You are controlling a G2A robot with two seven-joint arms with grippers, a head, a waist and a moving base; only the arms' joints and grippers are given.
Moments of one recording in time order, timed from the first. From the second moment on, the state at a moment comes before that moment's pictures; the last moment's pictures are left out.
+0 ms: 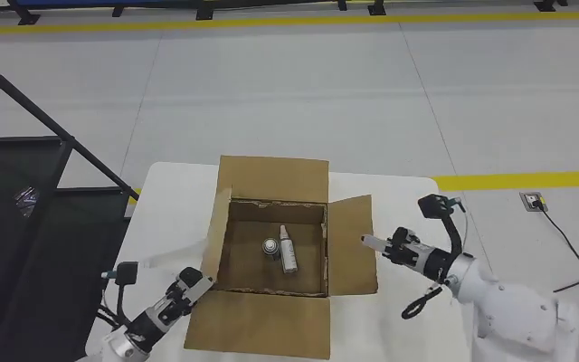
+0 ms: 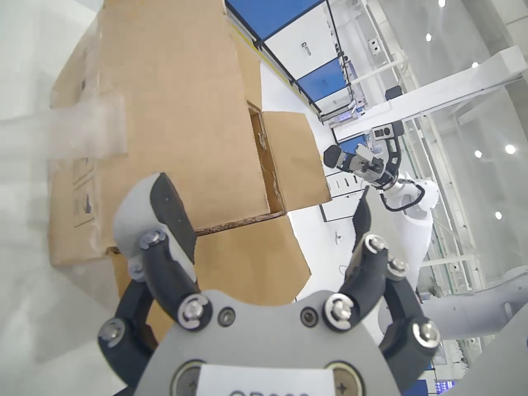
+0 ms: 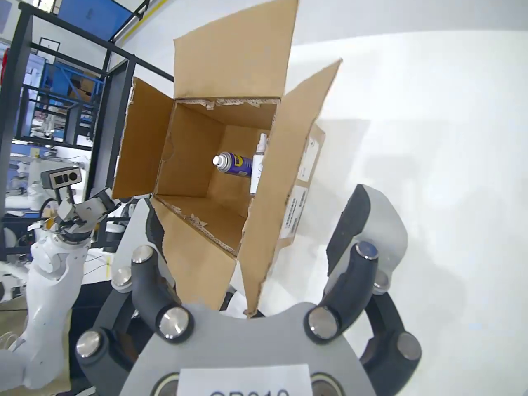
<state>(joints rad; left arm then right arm) 1.69 -1.18 -1.75 -2.02 0.12 -0.37 -0.61 -1.14 -1.50 1.76 -1.98 -0.63 -0.08 1.34</state>
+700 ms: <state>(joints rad) 1.64 -1.17 -1.67 -1.94 0.18 -0.32 -0.57 -0.96 -1.42 1.48 -1.73 -0.27 -0.35 1.47</state>
